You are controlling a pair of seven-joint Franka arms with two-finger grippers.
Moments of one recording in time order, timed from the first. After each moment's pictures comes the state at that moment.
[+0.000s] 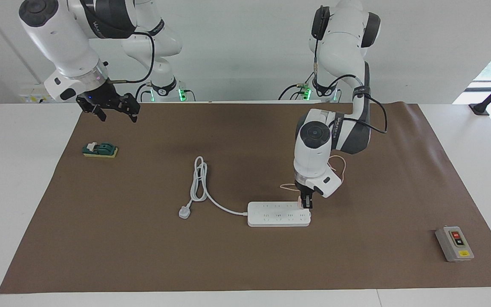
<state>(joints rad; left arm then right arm) -0.49 0.59 0.05 -1.39 0.10 1.99 -1.88 0.08 -0.02 -0.07 -1.67 0.03 1.54 0.10</state>
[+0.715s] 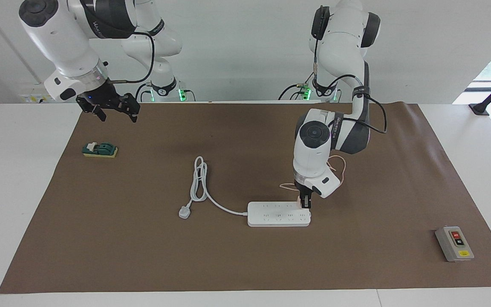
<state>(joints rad) -0.49 0.59 0.05 -1.39 0.09 1.99 -1.84 0.08 -0.02 -0.07 -1.67 0.03 1.54 0.10</state>
